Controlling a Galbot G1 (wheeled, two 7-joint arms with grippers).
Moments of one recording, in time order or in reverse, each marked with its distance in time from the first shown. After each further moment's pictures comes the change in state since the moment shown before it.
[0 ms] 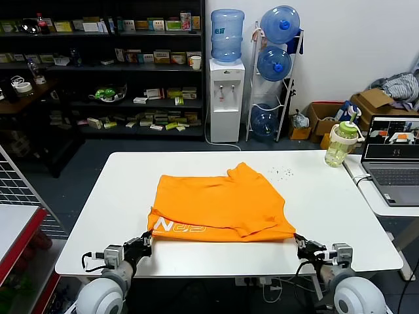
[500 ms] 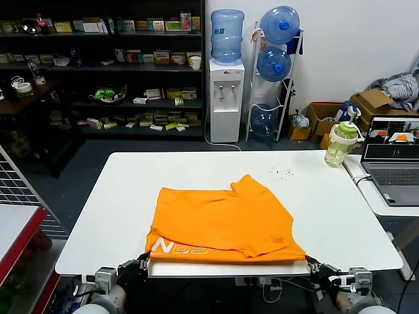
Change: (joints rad) left arm 0.189 0.040 -0.058 -0.126 -0.033 0.031 -0.020; right arm -0.190 -0.012 0.112 0.109 0.009 -0.019 0.017
